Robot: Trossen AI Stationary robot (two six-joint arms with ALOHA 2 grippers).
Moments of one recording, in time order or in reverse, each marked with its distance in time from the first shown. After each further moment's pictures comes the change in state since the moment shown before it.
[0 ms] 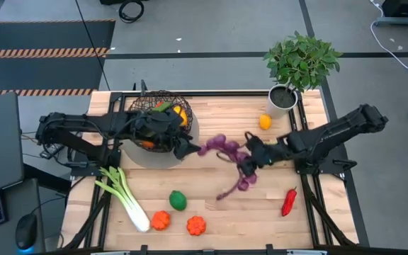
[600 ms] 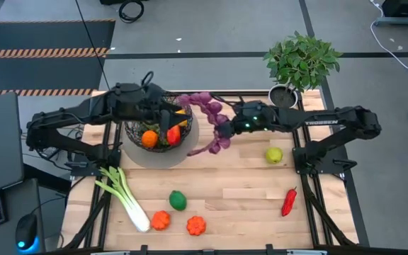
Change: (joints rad) left arm 0.183 -0.145 0.036 0.030 -0.001 0.119; right arm -0.424 0.123 0.102 0.396 -0.187 -0.250
